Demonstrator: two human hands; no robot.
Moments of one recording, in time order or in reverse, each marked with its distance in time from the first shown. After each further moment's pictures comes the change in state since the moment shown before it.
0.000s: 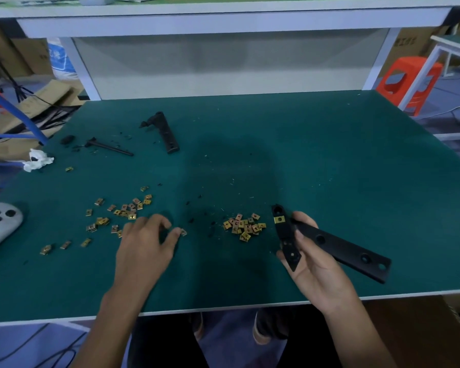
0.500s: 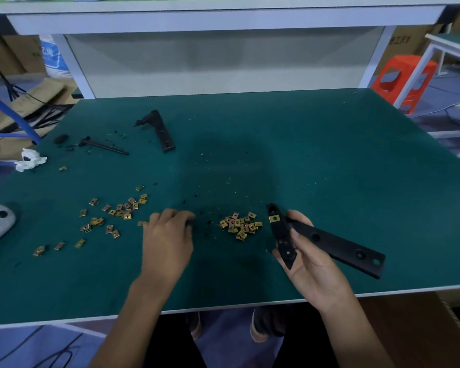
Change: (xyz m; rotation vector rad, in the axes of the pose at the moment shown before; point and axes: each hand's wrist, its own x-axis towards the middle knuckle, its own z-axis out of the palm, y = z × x) left_hand 0.002 0.040 0.020 0.053 0.046 0.137; right_hand -0.001 -0.001 0.003 0.011 0.025 0.022
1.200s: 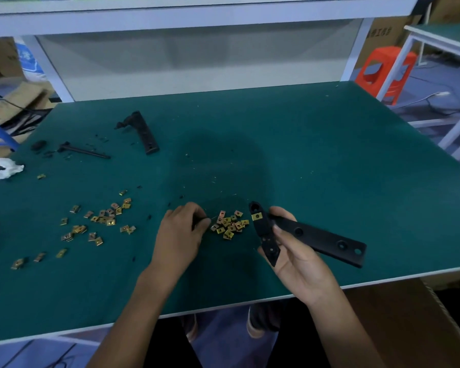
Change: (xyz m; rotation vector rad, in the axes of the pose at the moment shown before) left_hand 0.020 0.028 0.021 -0.270 -0.177 0.036; right_hand 0.000 -0.001 0.002 0.011 -0.032 0.001
